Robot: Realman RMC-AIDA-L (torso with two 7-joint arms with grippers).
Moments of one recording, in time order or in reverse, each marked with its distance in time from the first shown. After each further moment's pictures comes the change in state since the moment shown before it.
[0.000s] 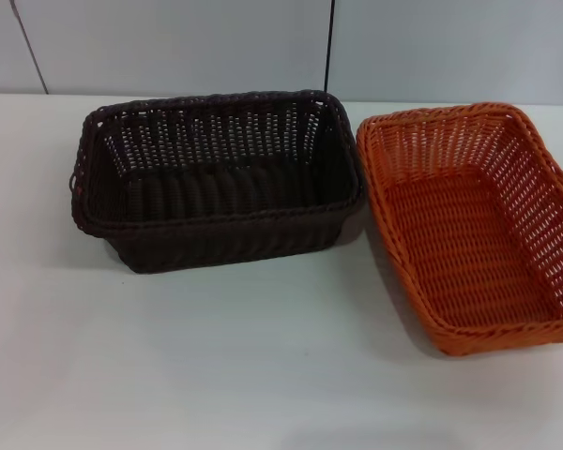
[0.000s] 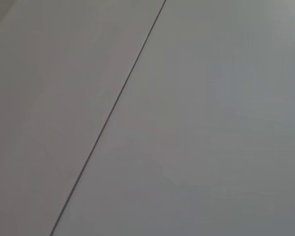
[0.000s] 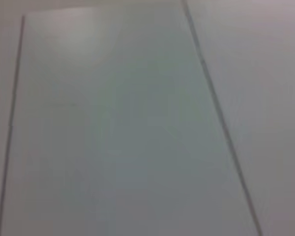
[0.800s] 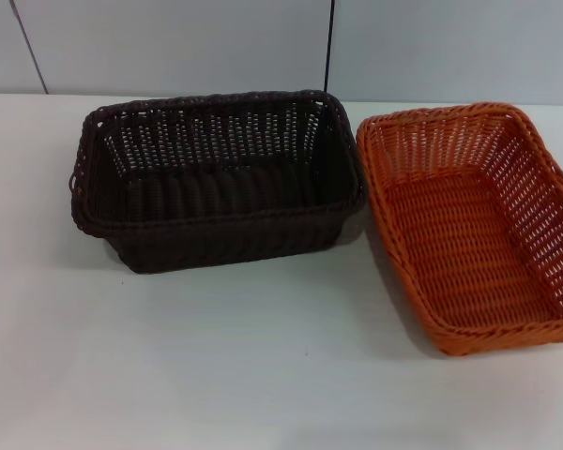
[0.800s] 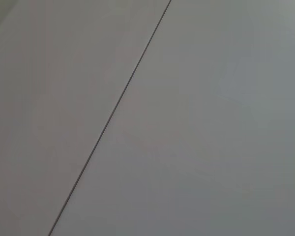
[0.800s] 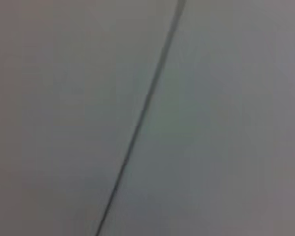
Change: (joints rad) left arm -0.007 0.002 -0.001 0.009 -0.001 0.016 -0.014; right arm 0.231 -0.142 0.146 0.584 -0.176 1.393 -0.150
